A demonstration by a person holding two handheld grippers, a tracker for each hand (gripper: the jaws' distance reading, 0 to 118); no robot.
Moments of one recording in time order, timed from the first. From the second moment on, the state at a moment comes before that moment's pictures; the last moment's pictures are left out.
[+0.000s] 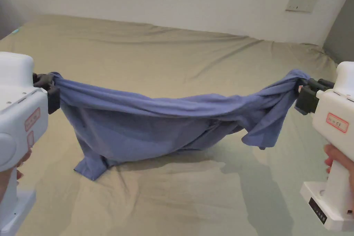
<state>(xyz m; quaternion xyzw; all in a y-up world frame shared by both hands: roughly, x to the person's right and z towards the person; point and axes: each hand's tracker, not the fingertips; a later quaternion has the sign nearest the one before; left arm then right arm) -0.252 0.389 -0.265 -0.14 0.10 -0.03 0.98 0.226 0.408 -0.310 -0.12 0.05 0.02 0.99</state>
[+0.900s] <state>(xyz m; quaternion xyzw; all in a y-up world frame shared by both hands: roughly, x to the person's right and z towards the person) -0.256 0.591 -0.316 -0.01 0.07 -0.06 1.00 0.248 0.598 -0.310 0.06 -0.01 0.07 1.00</state>
